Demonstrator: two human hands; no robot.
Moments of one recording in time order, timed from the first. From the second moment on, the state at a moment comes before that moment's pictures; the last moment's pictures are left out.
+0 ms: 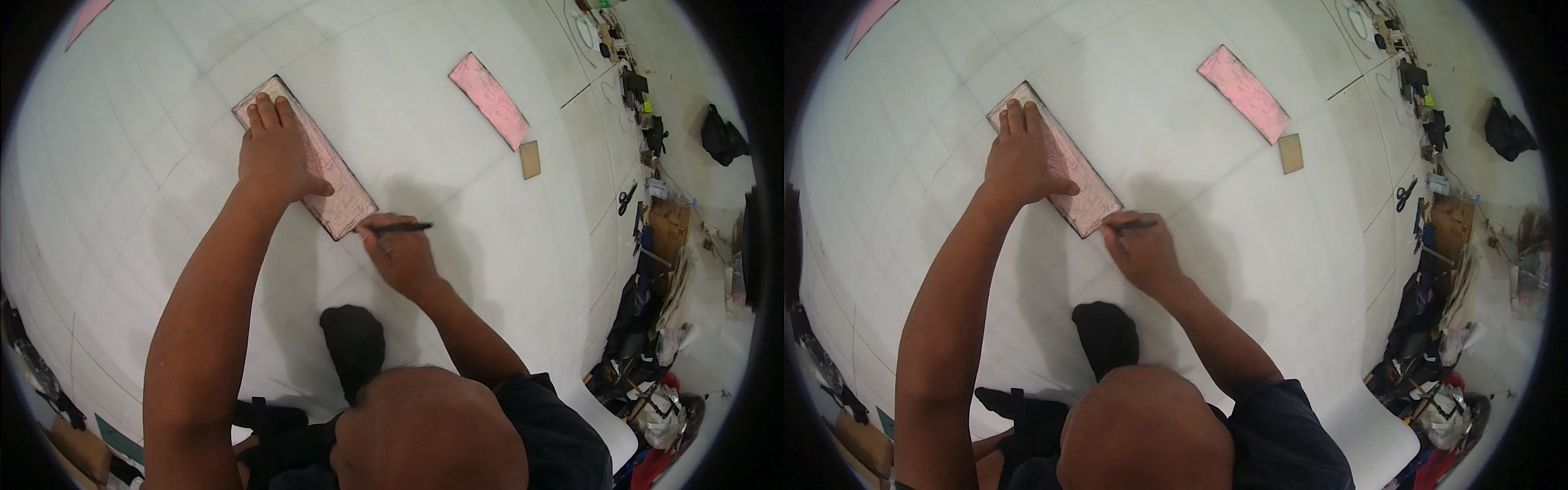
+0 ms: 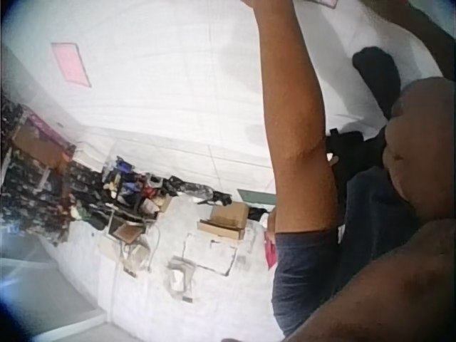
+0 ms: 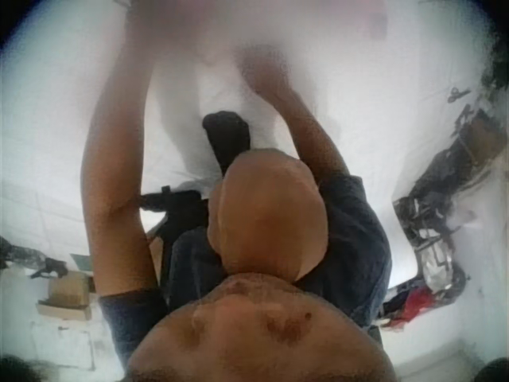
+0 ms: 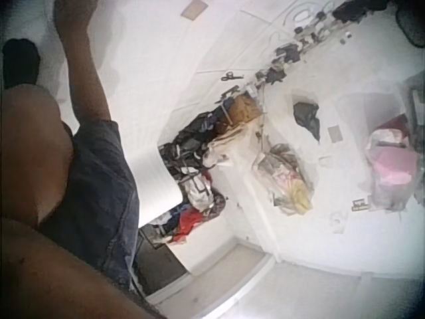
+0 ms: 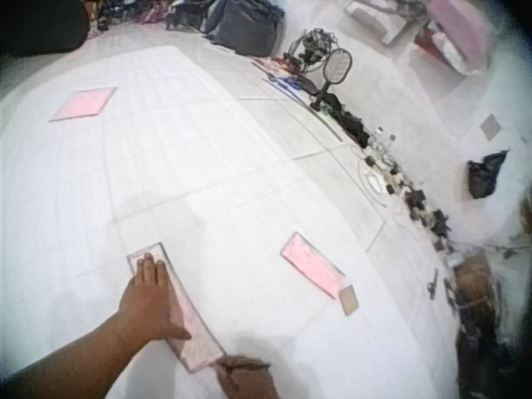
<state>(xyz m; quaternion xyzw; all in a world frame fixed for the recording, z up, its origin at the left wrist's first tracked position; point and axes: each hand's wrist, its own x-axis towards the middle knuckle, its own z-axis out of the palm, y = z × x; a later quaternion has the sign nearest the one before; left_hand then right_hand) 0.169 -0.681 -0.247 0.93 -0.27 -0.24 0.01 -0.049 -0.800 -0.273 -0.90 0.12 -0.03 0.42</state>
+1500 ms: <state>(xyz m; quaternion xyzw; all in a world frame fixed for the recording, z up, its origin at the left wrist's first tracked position) 0.152 -0.687 -0.299 0.93 -0.34 -0.03 0.15 -0.023 -0.839 -0.303 -0.95 0.13 -0.12 0.24</state>
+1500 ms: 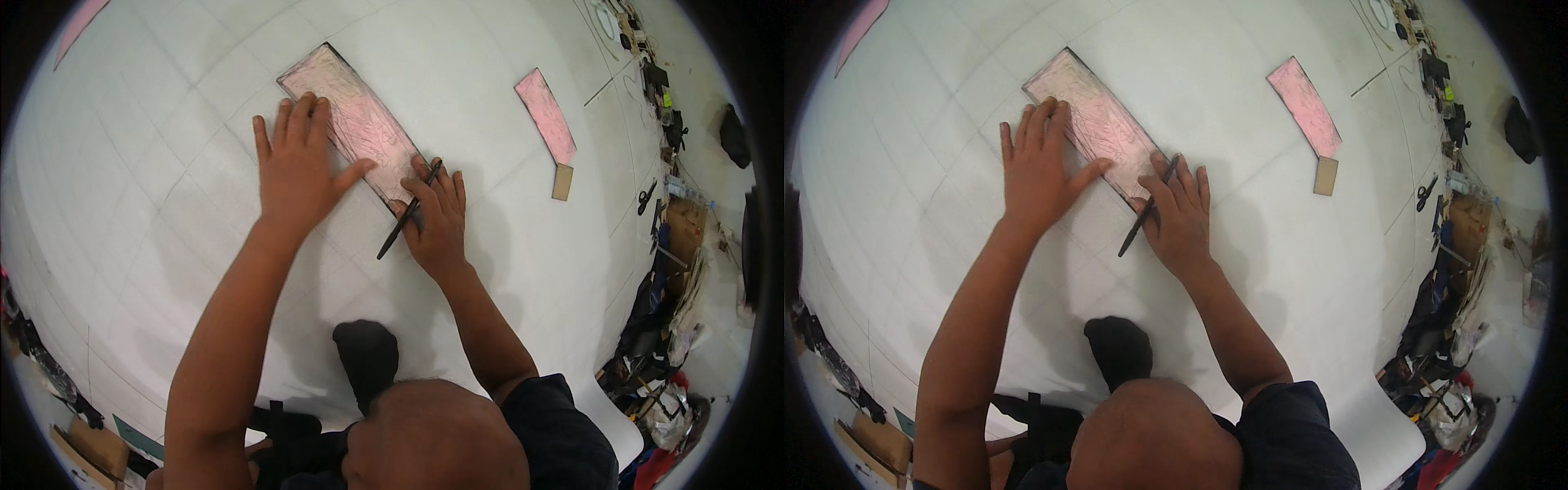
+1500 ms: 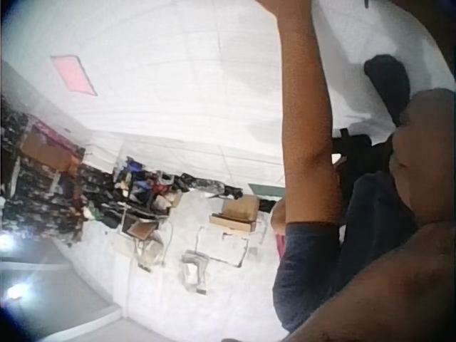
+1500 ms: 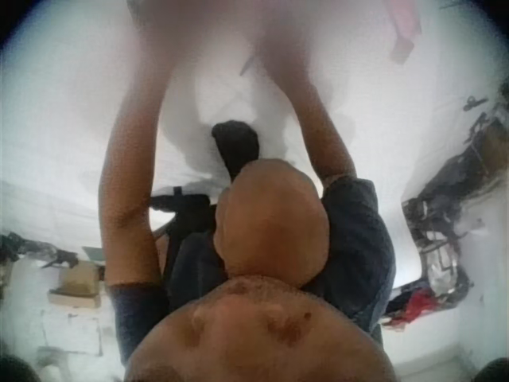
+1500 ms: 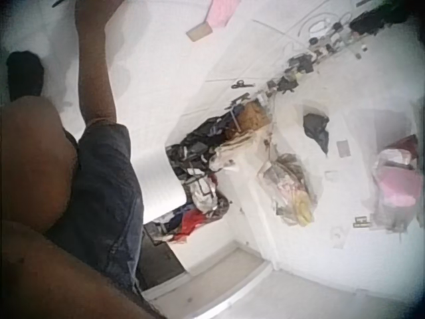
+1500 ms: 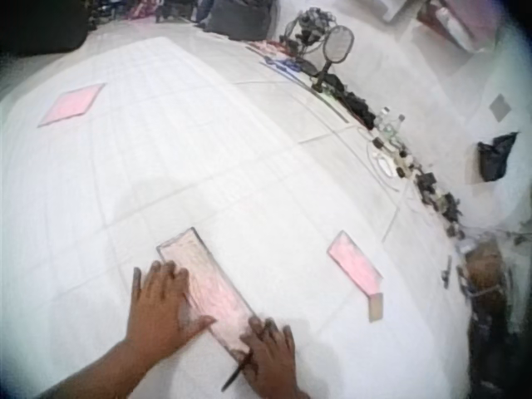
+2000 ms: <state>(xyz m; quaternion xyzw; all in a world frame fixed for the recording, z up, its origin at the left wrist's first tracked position) 0.174 -0.673 -0.299 0.92 -0.33 -0.02 0.20 -0.021 -0.839 -0.307 -0.96 0.13 -0.12 0.23</state>
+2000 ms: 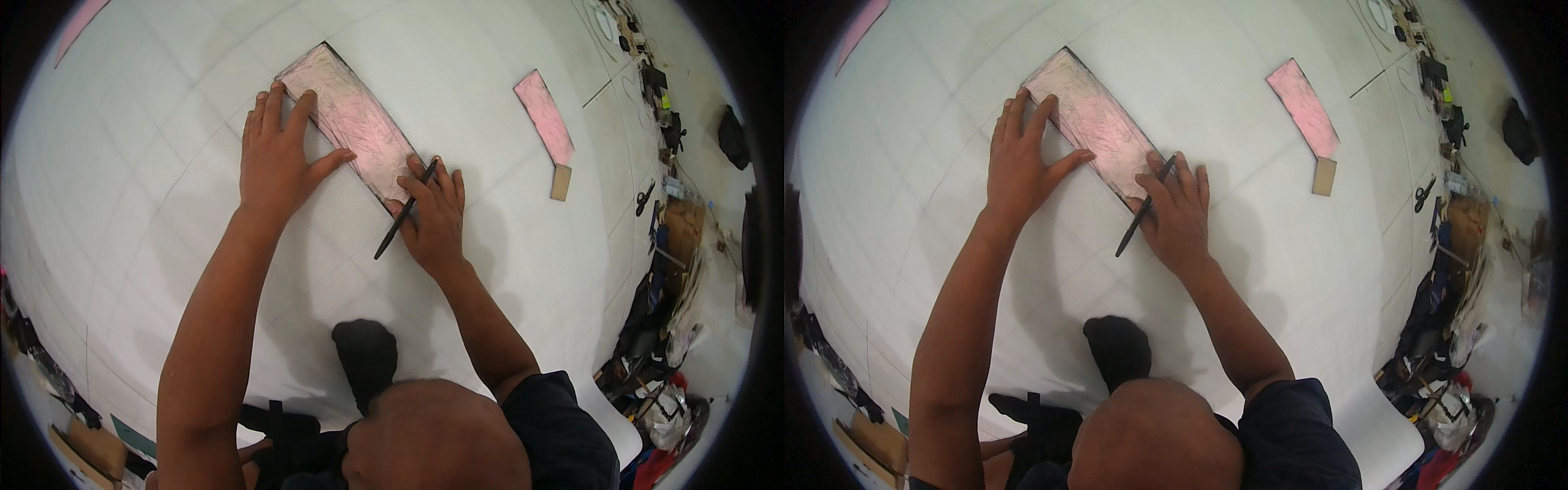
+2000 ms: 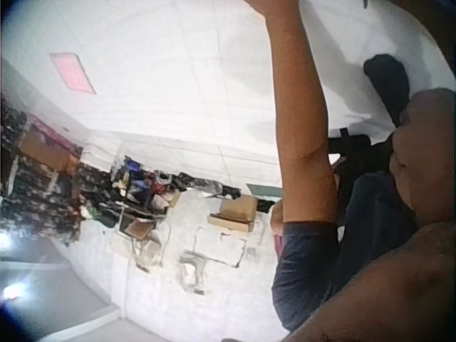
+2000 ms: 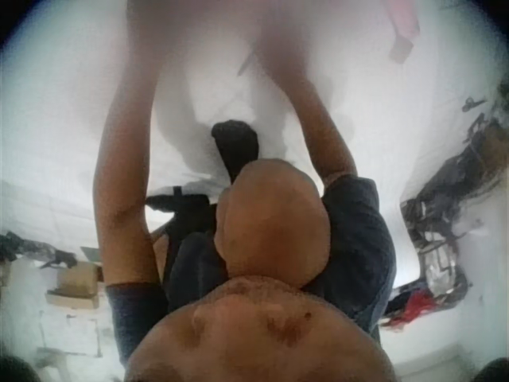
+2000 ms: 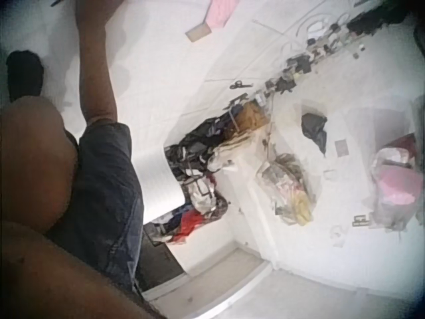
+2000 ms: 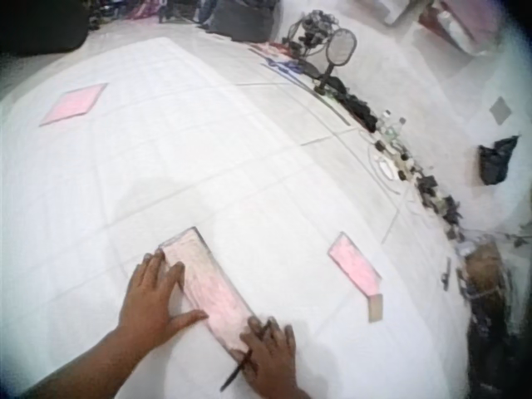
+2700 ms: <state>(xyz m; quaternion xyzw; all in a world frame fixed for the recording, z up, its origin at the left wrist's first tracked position) 0.178 -0.677 -0.295 0.93 -0.32 -0.06 0.18 -0.026 -0.850 -0.307 -0.95 0.14 -0.10 0.27</state>
